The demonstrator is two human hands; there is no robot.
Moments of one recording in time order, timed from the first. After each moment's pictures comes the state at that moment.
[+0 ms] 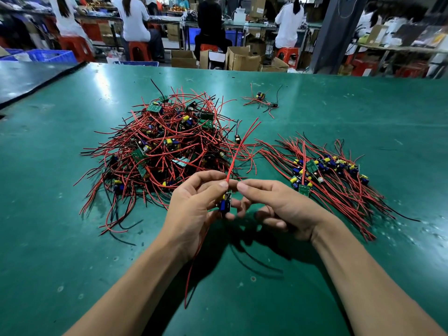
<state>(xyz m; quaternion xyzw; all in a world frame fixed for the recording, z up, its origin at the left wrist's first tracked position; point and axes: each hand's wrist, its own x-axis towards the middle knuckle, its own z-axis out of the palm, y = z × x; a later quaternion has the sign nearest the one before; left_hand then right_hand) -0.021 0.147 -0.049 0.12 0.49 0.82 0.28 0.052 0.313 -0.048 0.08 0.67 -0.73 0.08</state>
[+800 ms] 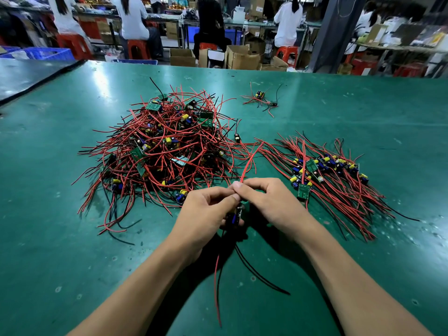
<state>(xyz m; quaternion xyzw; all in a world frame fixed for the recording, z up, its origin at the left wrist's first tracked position) -0.018 0.155 -0.065 0.17 0.63 0.70 0.27 0.039 0.302 -0.069 0.14 0.77 -0.62 -0.09</state>
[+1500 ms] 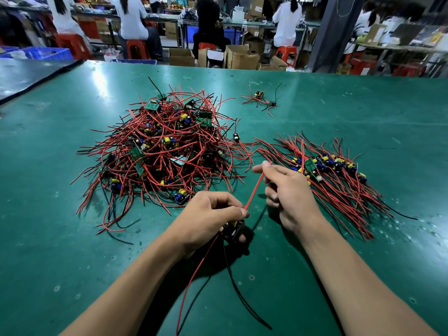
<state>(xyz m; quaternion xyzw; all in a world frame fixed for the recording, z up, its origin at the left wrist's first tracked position) -0.024 0.149 -0.062 0.26 0.65 0.62 0.35 0.034 0.319 -0.066 0.25 0.60 -0.72 -0.23</state>
